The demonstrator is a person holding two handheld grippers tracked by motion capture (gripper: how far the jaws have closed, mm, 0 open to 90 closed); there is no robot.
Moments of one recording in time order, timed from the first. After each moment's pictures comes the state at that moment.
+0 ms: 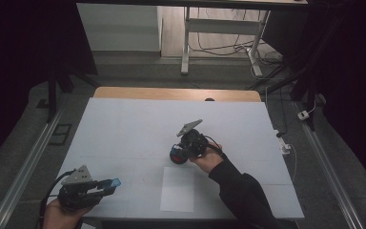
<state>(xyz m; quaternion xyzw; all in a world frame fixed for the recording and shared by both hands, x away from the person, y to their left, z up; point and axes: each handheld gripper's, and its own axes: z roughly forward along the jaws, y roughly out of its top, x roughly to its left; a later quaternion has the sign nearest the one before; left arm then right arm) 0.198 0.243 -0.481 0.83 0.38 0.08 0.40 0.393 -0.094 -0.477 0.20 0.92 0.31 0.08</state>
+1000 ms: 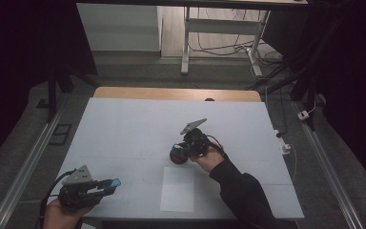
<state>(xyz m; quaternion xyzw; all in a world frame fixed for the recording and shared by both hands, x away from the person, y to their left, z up) 0.199 0.243 -0.481 0.83 0.38 0.08 0.40 0.400 -0.102 -0.482 0.23 0.91 0.34 0.05</state>
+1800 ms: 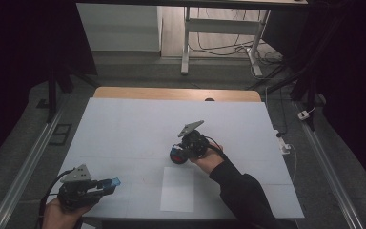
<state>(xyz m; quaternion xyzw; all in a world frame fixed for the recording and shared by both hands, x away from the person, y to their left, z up) 0.201 0.246 -0.482 0.82 0.39 0.06 0.41 0.392 -0.097 -0.479 0.20 0.92 0.33 0.08</state>
